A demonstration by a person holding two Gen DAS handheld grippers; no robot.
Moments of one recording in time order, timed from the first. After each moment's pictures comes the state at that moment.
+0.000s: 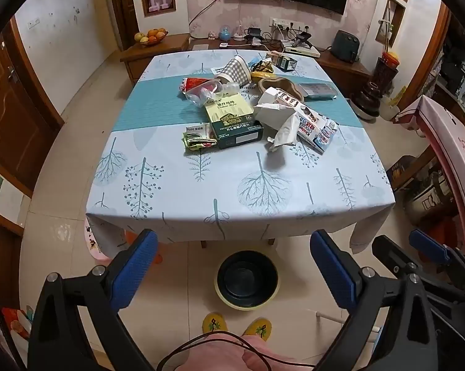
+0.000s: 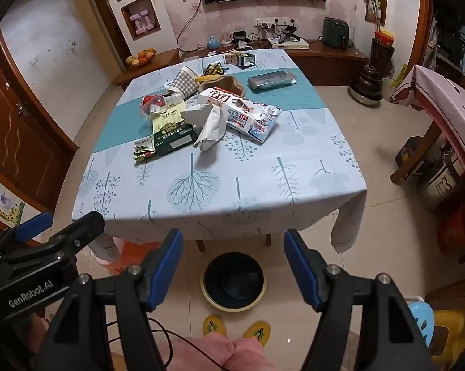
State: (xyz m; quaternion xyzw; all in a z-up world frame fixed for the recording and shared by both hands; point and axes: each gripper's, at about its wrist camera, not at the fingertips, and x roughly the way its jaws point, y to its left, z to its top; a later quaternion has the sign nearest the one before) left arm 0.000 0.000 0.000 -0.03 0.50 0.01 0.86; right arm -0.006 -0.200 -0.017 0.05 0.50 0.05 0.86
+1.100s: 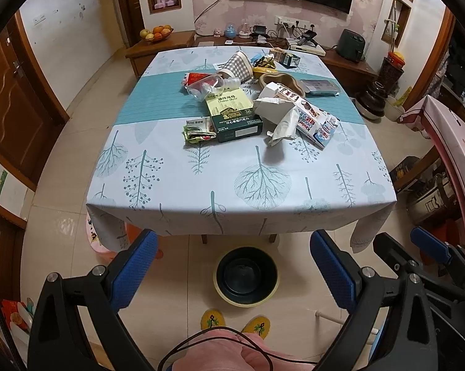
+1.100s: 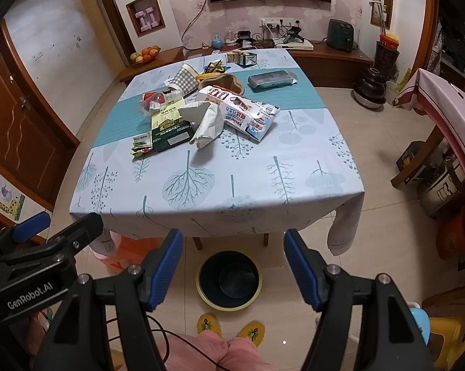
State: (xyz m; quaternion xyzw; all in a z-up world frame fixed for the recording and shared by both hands) left arm -0.003 -0.006 -0.002 -0.03 0.51 0.02 0.86; right arm -0.006 -0.211 -0.020 0.05 0.50 0.05 0.86
